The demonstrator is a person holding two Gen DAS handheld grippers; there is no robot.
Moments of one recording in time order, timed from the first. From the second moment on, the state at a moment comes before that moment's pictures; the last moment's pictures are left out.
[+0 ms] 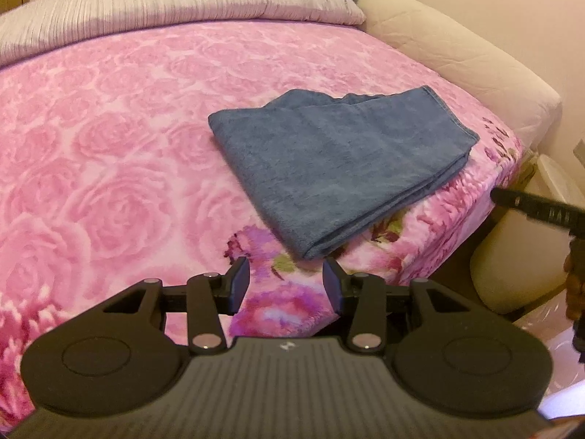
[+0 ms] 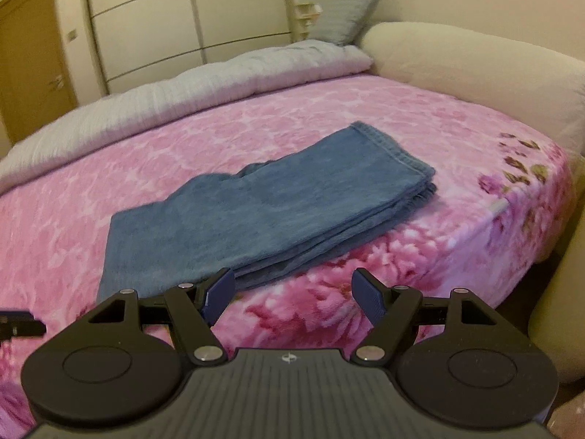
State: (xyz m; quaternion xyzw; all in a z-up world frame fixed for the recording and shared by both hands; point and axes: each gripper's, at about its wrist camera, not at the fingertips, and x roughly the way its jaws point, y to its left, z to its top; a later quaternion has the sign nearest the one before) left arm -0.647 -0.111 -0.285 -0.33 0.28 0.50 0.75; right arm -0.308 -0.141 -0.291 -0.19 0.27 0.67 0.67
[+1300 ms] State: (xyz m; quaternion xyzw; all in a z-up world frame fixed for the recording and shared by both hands) left arm -0.683 -0.050 -0.313 -0.38 0.28 0.50 0.73; right arm -0.442 -0.077 -0.345 -0.26 0.12 0.83 0.47
